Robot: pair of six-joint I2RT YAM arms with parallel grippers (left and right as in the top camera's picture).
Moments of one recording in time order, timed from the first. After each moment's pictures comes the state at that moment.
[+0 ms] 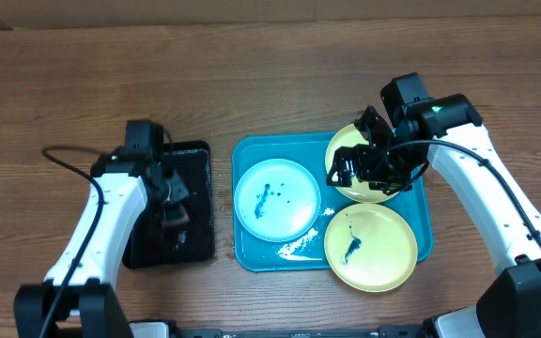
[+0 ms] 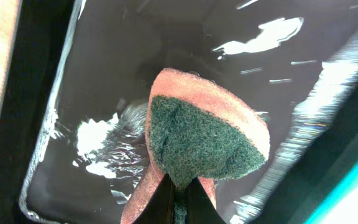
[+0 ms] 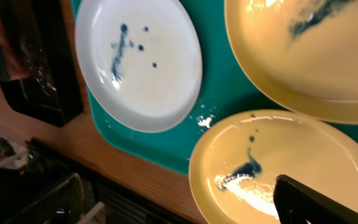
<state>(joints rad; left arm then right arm) -0.01 1.50 1.00 -0.90 -0.05 -0.51 0.26 1.64 1.39 -1.24 -0.48 0.18</state>
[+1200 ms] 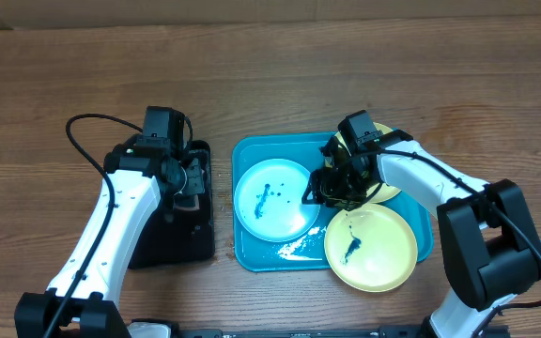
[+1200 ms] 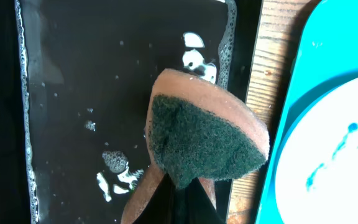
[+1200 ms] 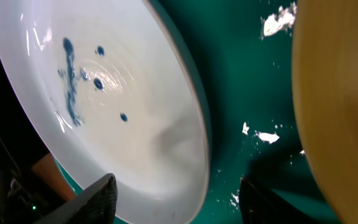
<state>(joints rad) -0.12 1.48 1.07 -0.92 -0.04 -0.30 0.38 1.87 1.11 -0.71 -0.57 0.32</state>
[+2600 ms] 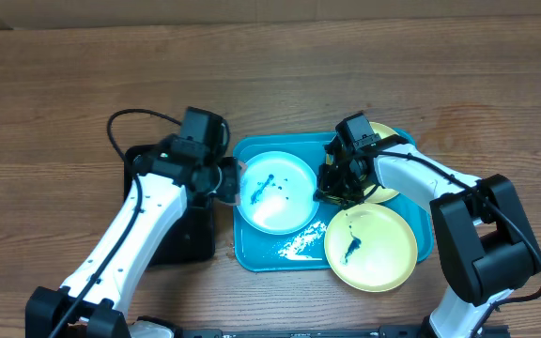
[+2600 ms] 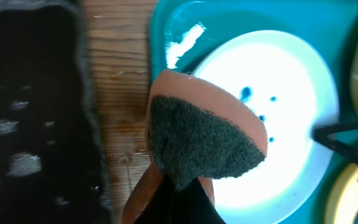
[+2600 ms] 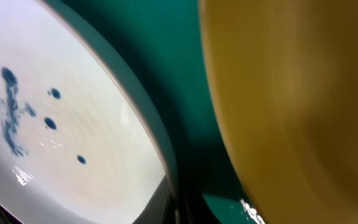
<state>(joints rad) -0.32 1.48 1.07 -0.80 0.10 -0.38 0.38 1.89 1.08 -0.63 -0.49 0.46</state>
